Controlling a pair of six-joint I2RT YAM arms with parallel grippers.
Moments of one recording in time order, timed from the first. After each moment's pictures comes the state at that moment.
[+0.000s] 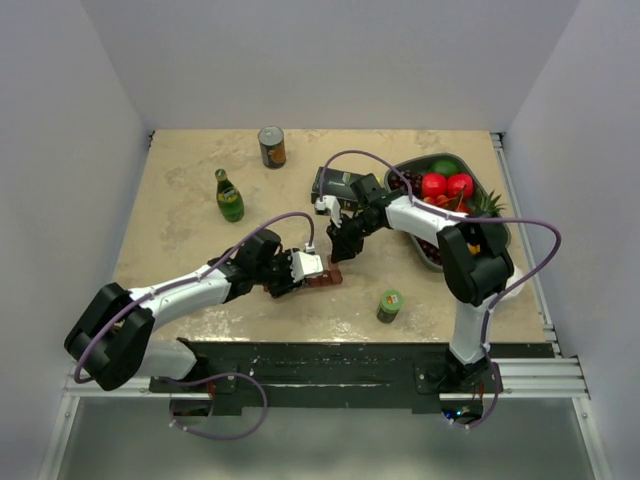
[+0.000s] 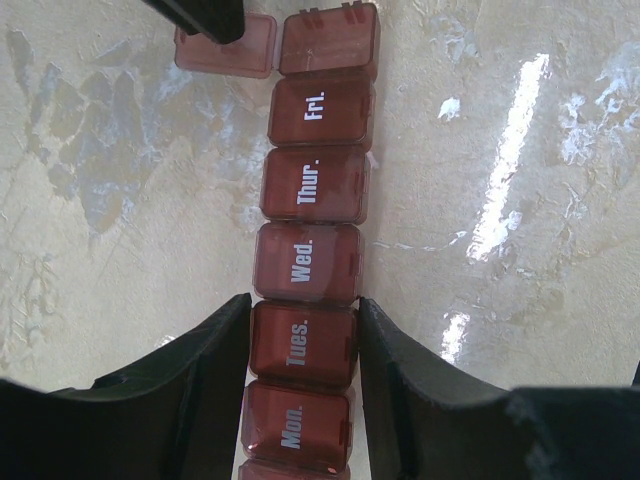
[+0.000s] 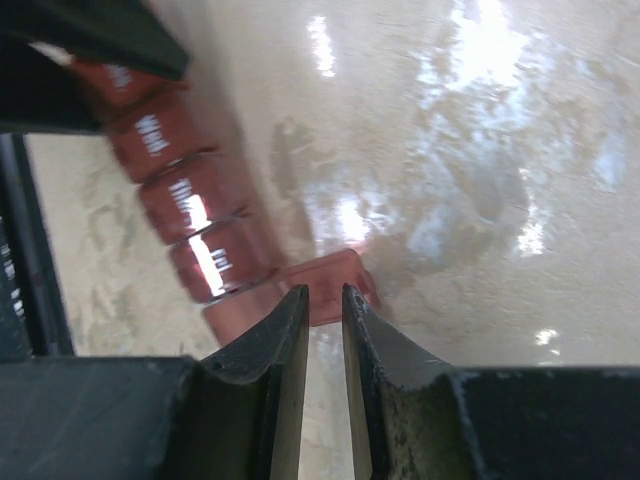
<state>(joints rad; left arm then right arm) -0.66 1.33 0.62 -0.11 0.33 0.58 0.51 1.92 1.31 -0.57 -0.75 -0.56</state>
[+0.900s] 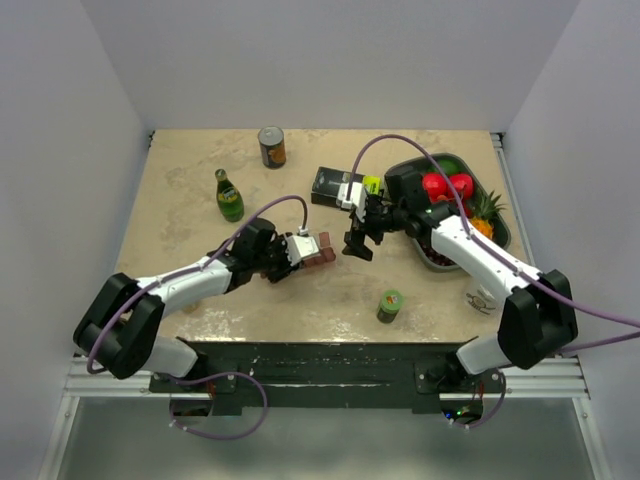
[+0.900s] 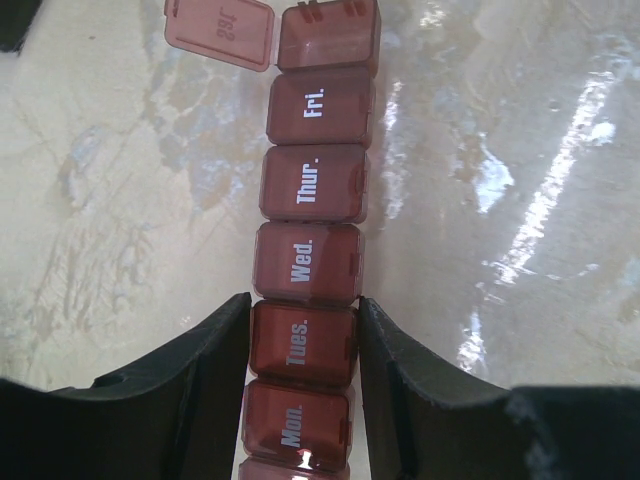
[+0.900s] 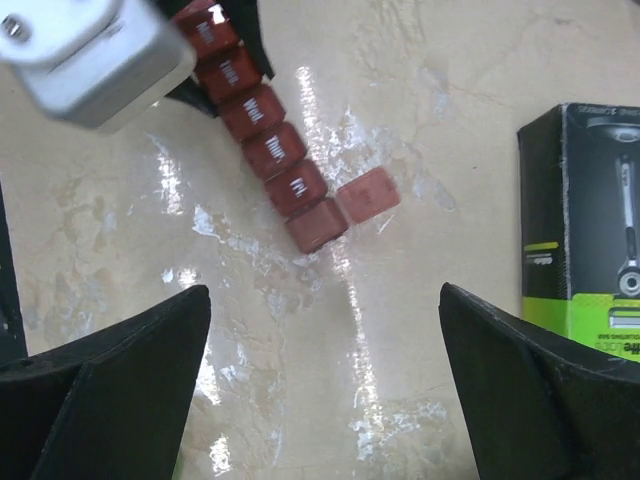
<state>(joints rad) -0.59 1.39 0.65 -0.02 0.27 0.57 0.48 1.46 1.14 -0.44 -0.62 -0.63</state>
